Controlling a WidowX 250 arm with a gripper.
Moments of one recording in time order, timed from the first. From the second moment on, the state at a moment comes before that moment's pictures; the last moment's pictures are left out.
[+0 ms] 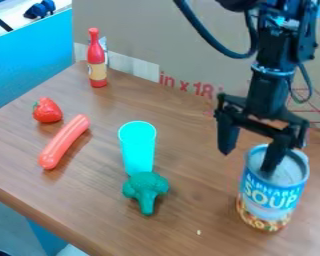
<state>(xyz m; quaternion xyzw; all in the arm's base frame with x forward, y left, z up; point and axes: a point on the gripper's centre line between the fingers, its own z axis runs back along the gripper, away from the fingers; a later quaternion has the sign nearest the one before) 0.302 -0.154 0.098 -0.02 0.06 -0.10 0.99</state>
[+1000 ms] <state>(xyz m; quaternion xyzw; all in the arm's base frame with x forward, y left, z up) 0.260 -0.114 0.142 0.00 0.03 -0.08 1.00</state>
